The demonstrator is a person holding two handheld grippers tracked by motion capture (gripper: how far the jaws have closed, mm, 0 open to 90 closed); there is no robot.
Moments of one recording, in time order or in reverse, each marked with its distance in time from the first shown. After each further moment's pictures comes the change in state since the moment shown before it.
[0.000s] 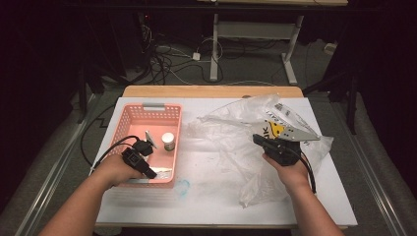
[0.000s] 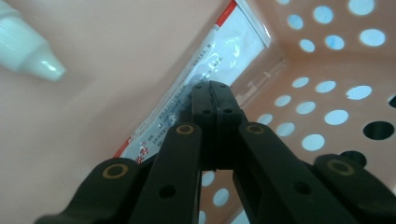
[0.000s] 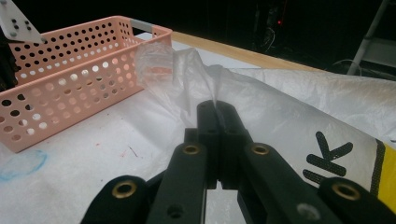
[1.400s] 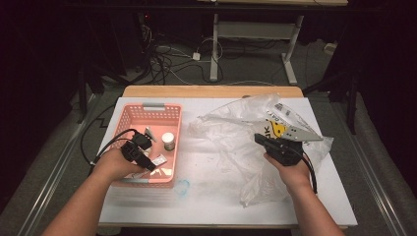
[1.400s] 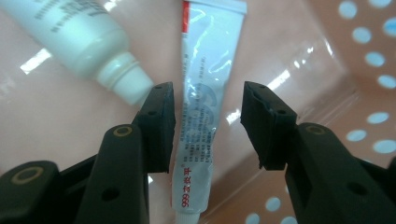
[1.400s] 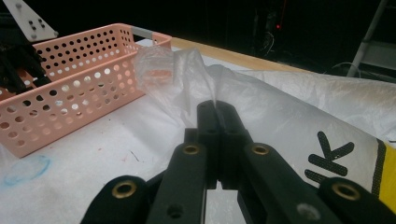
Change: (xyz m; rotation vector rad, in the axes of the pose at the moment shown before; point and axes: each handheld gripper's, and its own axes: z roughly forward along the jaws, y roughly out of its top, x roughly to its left) left arm 0.006 0.008 -0.007 -0.064 0.227 0.006; right arm -0.001 0.001 -0.005 -0.019 0.001 0.011
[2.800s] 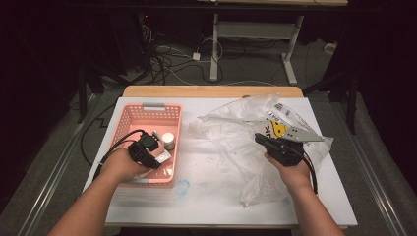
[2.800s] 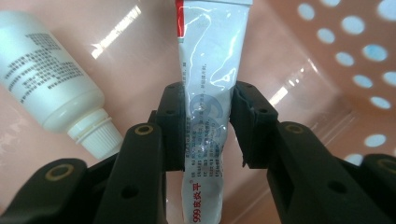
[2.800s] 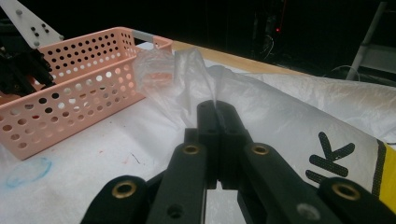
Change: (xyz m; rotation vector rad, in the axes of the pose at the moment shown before) left arm -0.014 0.009 0.003 -0.062 0.048 0.086; right arm 0.001 0.001 -0.002 -0.012 -0.001 -0.003
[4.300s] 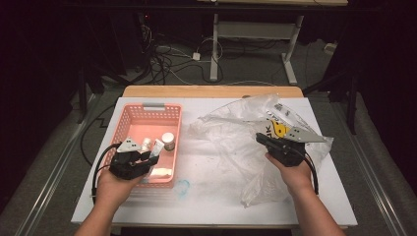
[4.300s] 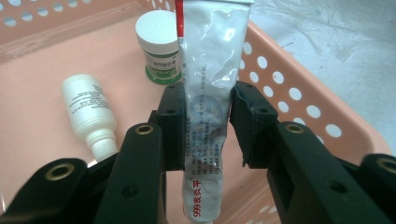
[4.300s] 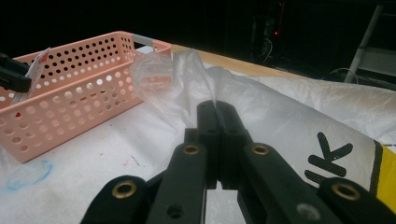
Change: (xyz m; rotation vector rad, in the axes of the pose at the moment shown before) left arm -0.033 -0.070 -0.025 -0.624 0.056 -0.134; right arm -0.001 0.000 -0.004 -0.015 -0.002 0.003
